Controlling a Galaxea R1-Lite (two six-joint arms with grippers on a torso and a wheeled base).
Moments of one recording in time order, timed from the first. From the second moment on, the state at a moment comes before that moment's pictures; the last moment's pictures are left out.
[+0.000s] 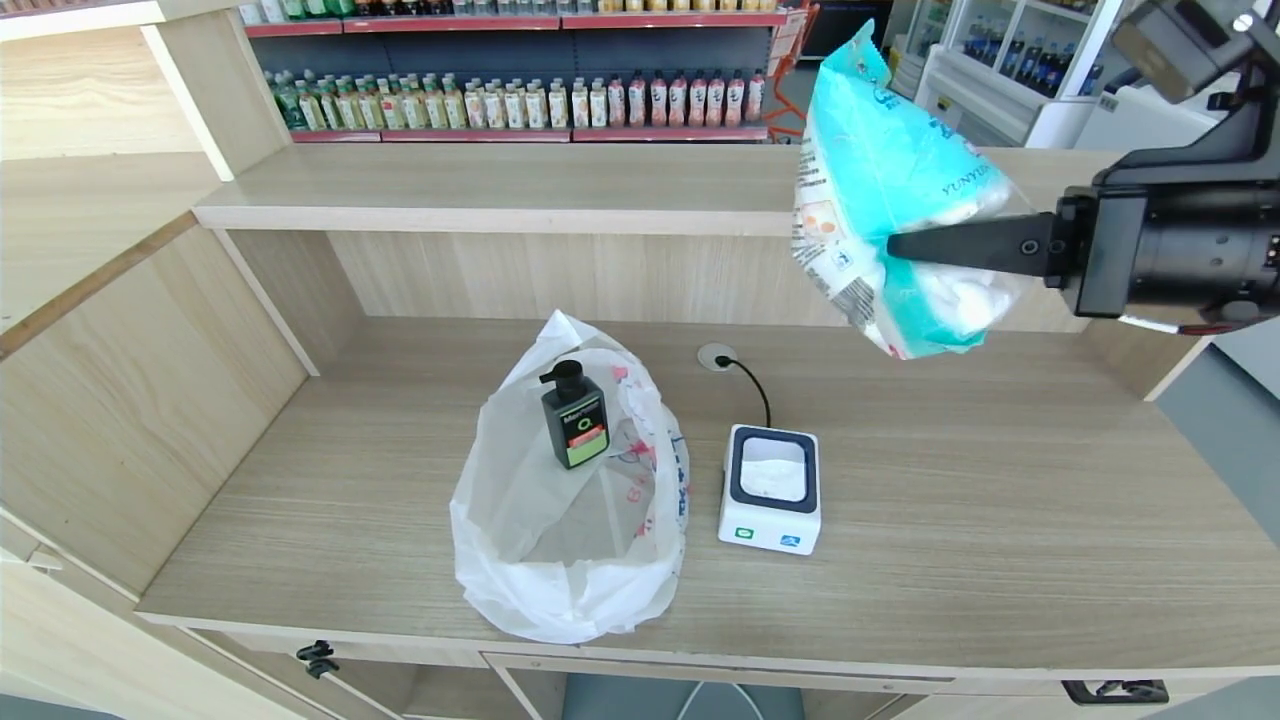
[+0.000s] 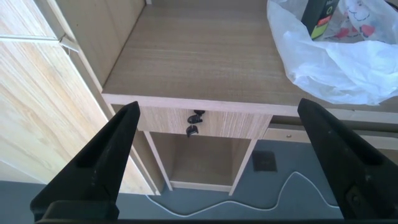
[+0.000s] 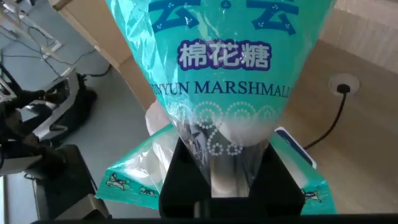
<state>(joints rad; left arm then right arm) 0.00 0.00 0.00 0.00 0.01 0.00 0.37 1.44 -1.28 0.03 0.58 -0.02</state>
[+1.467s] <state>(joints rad) 0.00 0.00 0.00 0.00 0.01 0.00 0.34 1.37 -1.74 1.05 0.35 -0.17</state>
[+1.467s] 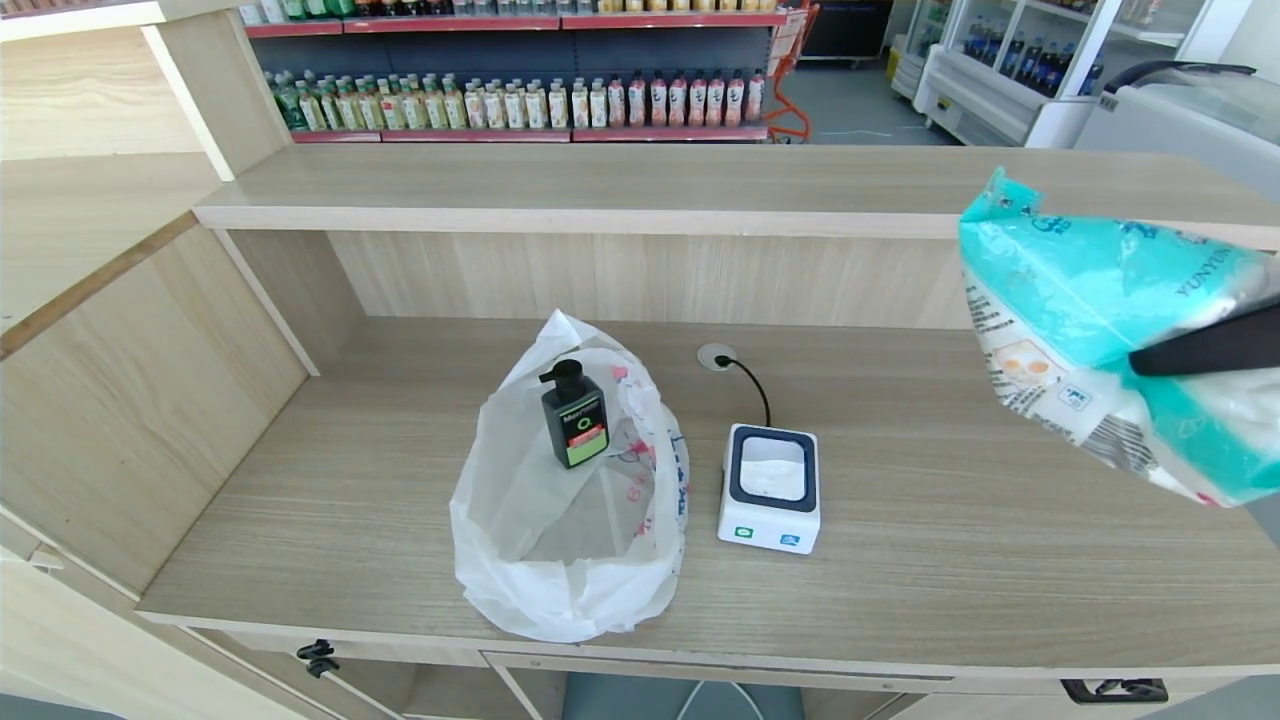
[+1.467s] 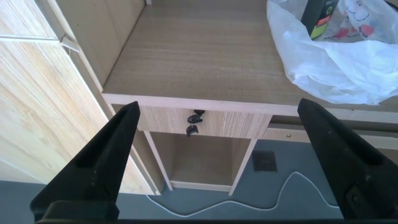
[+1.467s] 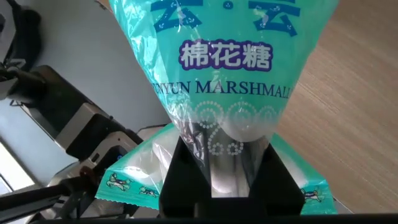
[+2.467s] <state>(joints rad) 0.00 0.00 0.00 0.00 0.01 0.00 0.40 1.42 -1.16 -0.27 0.38 -0.22</state>
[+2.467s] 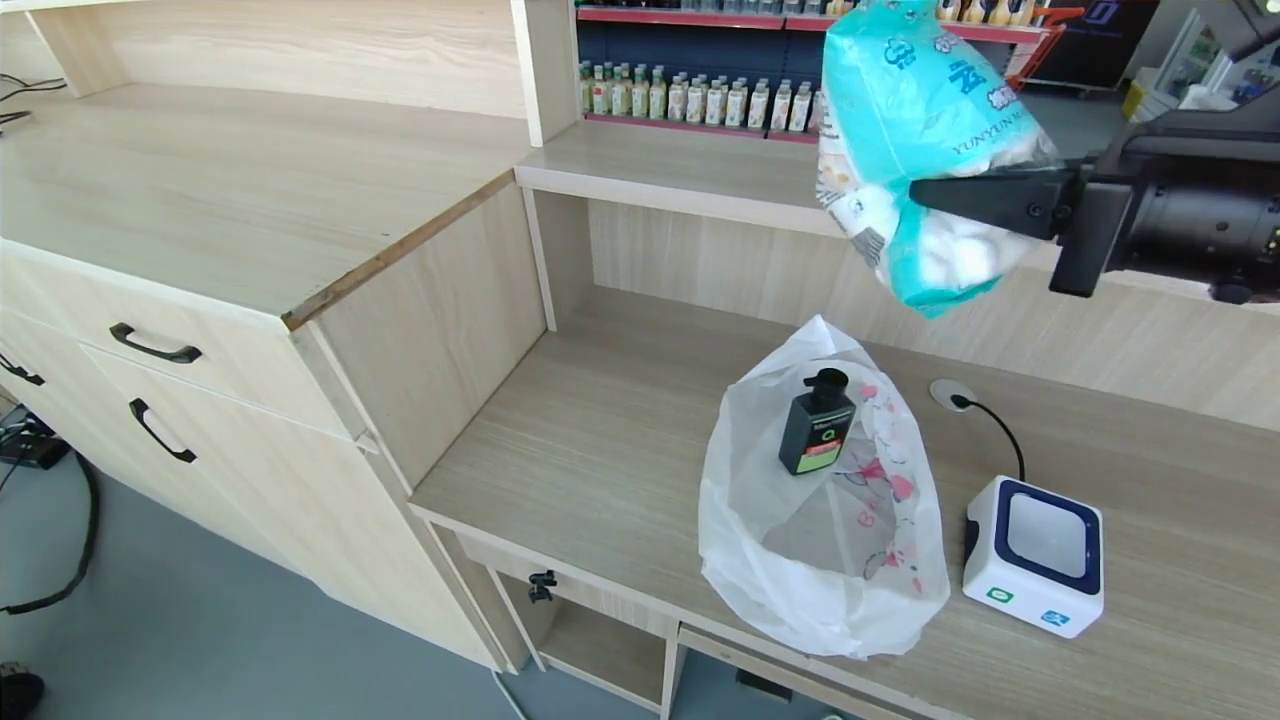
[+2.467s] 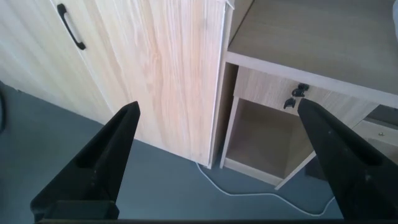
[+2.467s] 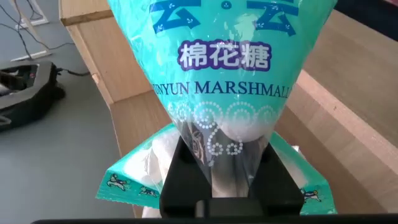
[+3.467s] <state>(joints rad) 0.00 0.00 0.00 0.00 0.01 0.00 0.39 1.85 -0.72 -1.08 0.36 -0.23</state>
